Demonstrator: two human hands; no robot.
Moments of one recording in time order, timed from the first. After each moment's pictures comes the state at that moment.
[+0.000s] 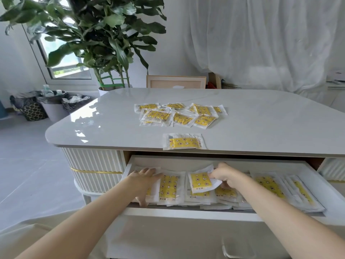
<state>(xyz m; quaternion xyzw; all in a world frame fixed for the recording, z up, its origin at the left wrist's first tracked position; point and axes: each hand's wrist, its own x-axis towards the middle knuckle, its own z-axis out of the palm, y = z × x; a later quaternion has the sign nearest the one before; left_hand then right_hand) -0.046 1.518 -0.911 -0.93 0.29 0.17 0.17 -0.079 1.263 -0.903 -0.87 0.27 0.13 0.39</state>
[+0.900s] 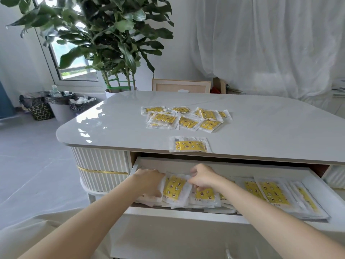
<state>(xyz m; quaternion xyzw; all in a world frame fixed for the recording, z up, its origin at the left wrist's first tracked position) -0.061 1.512 -0.888 -0.94 0.28 0.13 0.12 -0.087 1.329 -0.884 -0.93 0.11 0.14 0.32</state>
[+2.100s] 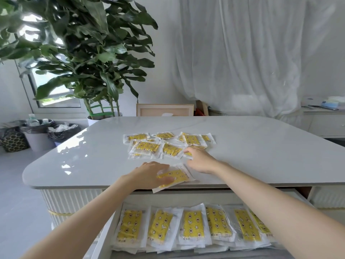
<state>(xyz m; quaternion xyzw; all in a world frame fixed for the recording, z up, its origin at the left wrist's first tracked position) -0.014 1.476 -0.807 -0.95 0.28 0.08 -0.11 -0.021 1.269 -0.801 -0.97 -0.01 -0.03 0.25</state>
